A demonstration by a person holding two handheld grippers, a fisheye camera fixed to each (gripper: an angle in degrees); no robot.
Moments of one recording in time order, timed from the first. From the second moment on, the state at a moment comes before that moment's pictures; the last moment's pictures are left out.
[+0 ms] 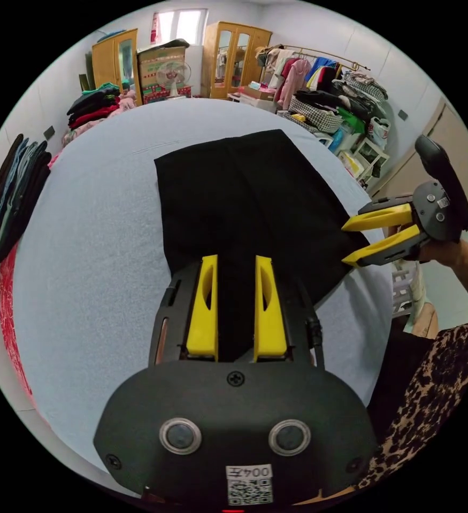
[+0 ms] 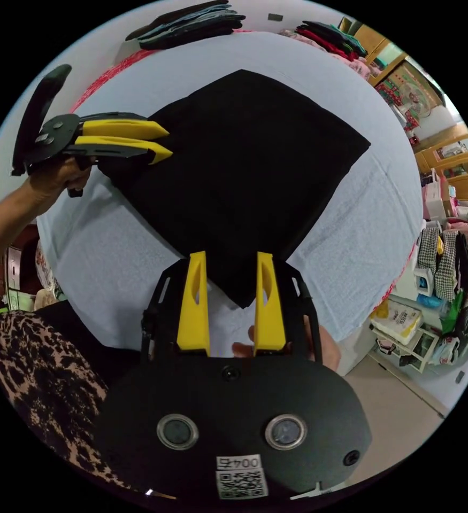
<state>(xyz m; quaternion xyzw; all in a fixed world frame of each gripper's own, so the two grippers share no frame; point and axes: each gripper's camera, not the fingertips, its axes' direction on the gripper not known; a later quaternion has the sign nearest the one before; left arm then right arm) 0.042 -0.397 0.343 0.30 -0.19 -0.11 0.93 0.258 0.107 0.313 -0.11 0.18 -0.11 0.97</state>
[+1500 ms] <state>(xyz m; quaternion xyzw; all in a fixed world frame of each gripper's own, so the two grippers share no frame) -0.106 -0.406 0.254 0.39 -0.09 -0.23 0.89 0.627 0.047 0.235 0.02 -0.15 0.07 0.99</state>
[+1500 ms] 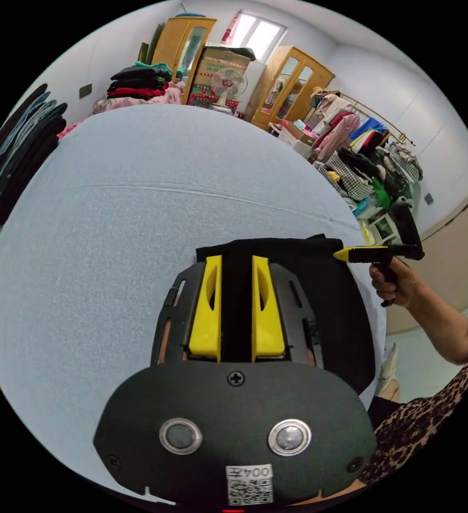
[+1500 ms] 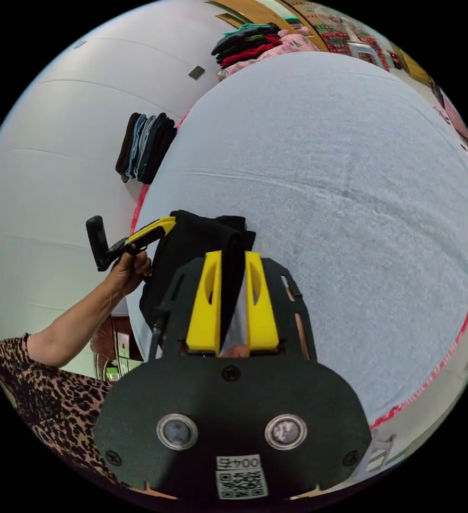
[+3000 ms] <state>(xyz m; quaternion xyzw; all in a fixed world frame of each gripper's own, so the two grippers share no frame) -0.145 -0.219 0.421 0.48 0.50 -0.35 0.63 0.558 0.420 0.233 0.04 -0.35 0.27 0.89</state>
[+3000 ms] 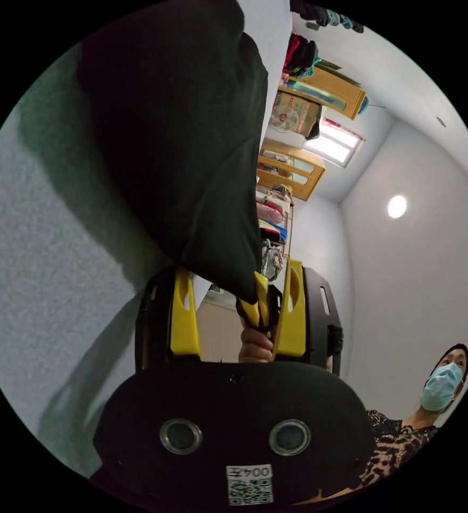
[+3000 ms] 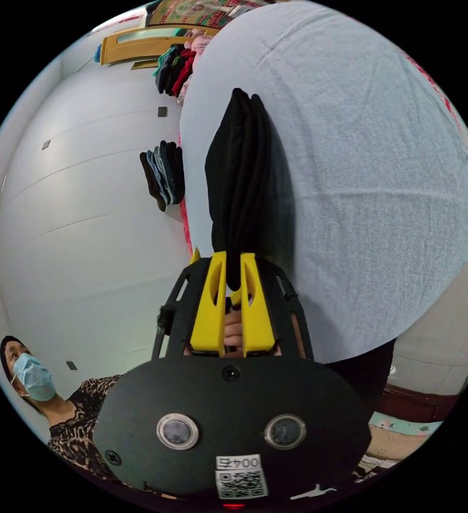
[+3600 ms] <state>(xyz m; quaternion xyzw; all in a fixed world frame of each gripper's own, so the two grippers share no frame) -0.149 -0.250 0.436 0.45 0.49 -0.36 0.66 0.513 0.521 0.291 0.02 -0.47 0.28 0.83</state>
